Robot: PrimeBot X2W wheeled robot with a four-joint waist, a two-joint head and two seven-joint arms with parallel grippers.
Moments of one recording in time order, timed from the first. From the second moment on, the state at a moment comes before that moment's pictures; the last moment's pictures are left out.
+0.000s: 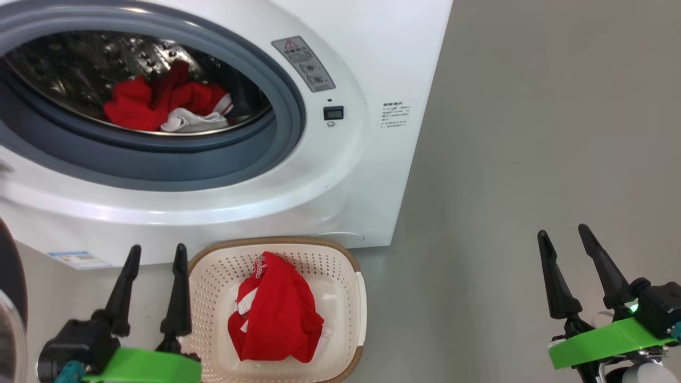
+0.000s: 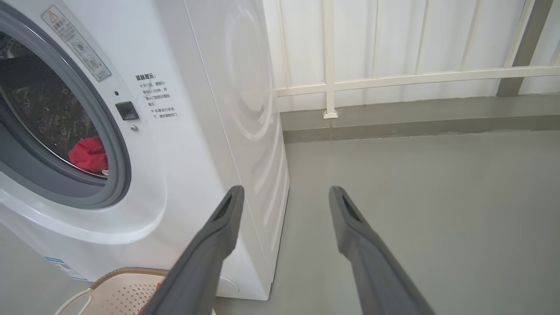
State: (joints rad) left arm -0.13 0.03 0.07 0.18 -0.21 -0.13 -0.26; right arm -0.02 -0.12 -0.02 0.13 0.35 0.13 -0.26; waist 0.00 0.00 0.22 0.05
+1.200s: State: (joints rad) left arm -0.35 0.03 0.10 0.30 -0.09 -0.11 -0.26; right arm -0.04 -0.12 -0.03 0.11 0.35 0.13 -0.26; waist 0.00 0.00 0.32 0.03
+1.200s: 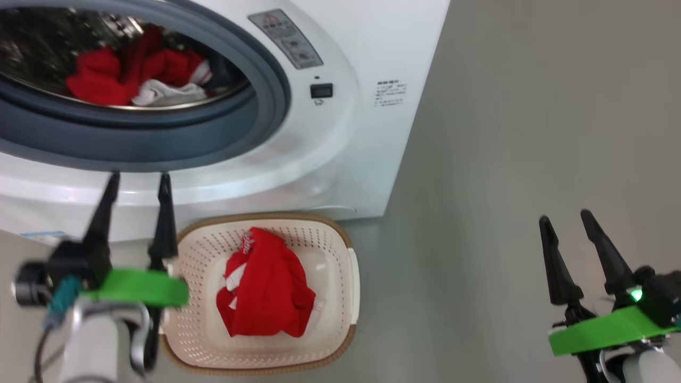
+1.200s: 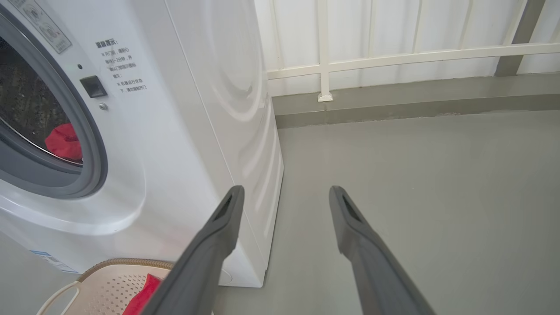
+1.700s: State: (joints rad) left arm -0.72 0.15 0.12 0.59 0.03 0.00 -0.26; right arm -0.13 -0.11 -0.01 0.10 0.36 0.13 -0.26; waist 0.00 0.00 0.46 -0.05
